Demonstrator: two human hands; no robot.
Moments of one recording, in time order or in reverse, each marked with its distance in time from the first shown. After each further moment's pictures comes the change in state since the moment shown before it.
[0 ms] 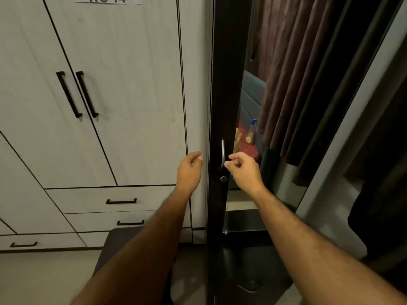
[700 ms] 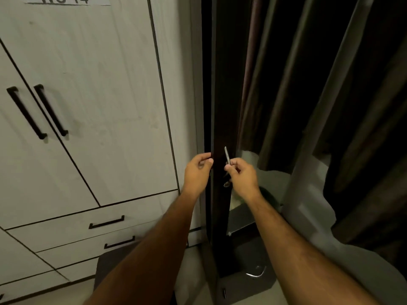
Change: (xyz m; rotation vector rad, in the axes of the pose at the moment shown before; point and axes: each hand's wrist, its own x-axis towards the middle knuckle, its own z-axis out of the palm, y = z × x) left_hand 0.017 -0.002 -0.008 -0.093 -0.303 0.085; right_hand -0.022 0.001 0.040 -0.004 0.289 0.077
